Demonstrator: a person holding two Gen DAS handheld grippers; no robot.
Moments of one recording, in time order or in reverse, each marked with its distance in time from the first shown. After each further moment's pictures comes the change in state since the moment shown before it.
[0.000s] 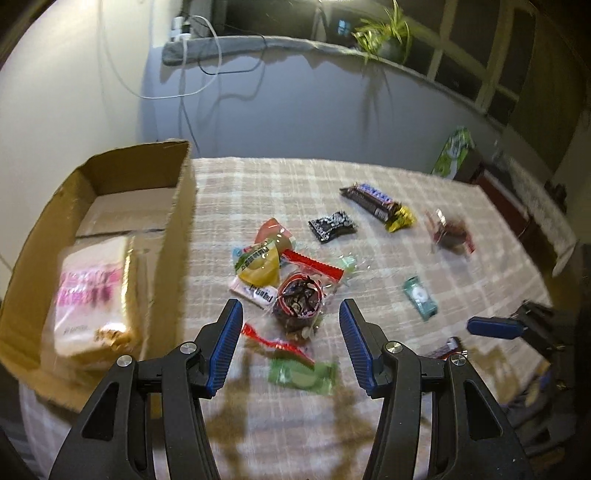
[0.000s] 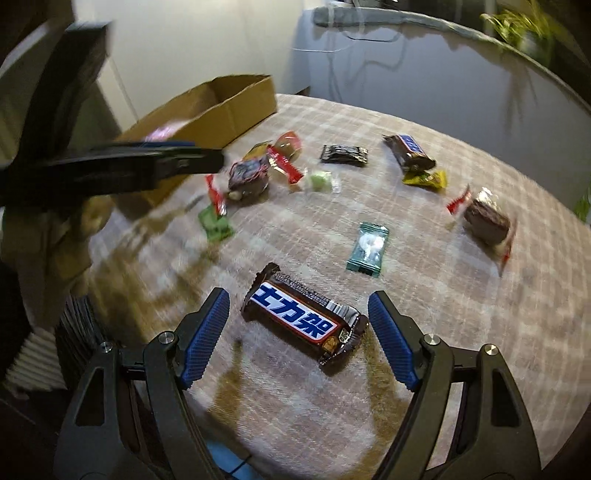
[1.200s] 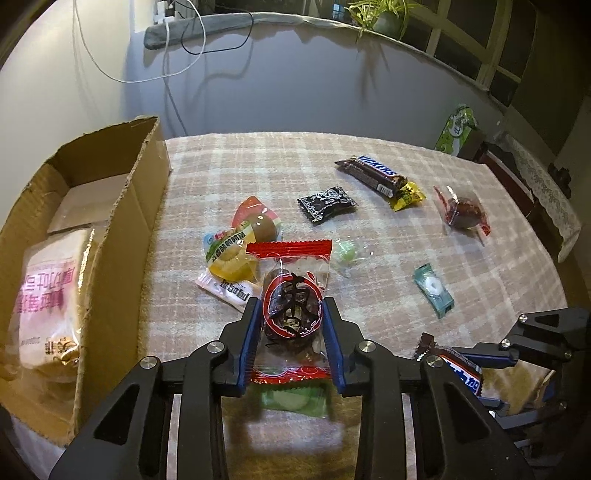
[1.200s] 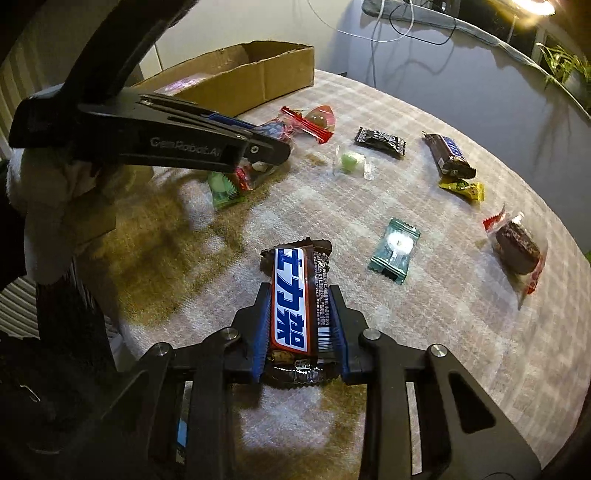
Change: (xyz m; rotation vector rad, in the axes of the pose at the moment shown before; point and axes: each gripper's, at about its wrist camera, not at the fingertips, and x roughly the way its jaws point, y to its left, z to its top) left arm 0.030 -0.011 -0.002 0.012 0.060 -0.014; right arm 0.032 0.007 0.002 -0.149 0.069 0.023
